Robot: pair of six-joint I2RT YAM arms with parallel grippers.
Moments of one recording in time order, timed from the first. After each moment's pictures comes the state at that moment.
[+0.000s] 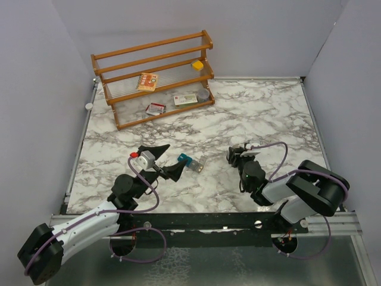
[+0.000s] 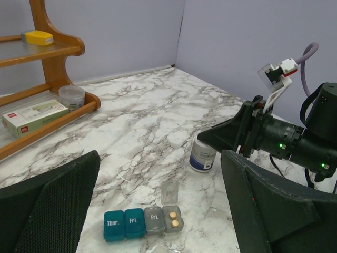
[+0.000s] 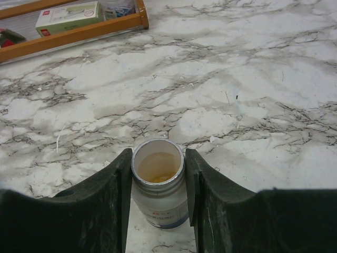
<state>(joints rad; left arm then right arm) -0.79 0.64 0.07 0.84 -0.01 -0.17 0.82 1.50 0.16 1.24 0.71 0.19</state>
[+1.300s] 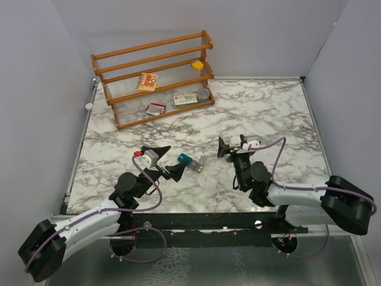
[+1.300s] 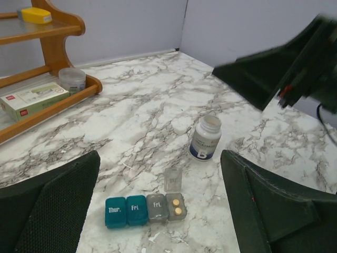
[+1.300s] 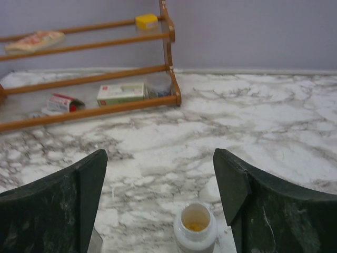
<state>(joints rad) -0.79 0.68 0.07 0.83 -0.02 -0.17 1.01 1.26 0.26 1.19 0.85 -0.09</state>
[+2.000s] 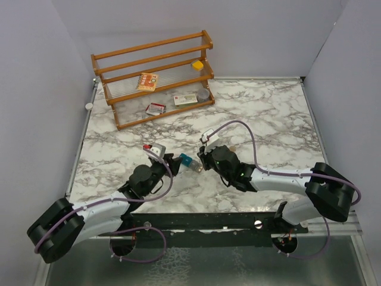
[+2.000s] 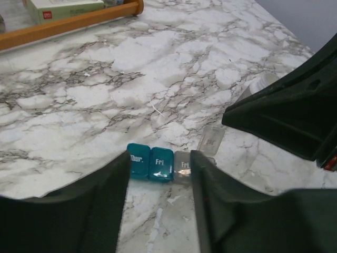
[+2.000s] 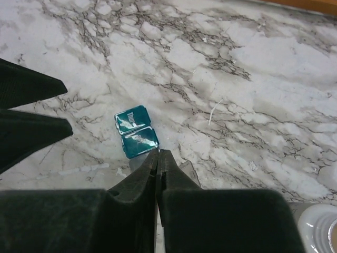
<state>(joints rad) -0.79 0.94 0.09 0.78 -0.21 -0.31 1.01 1.40 0.64 0.43 0.35 0.13</state>
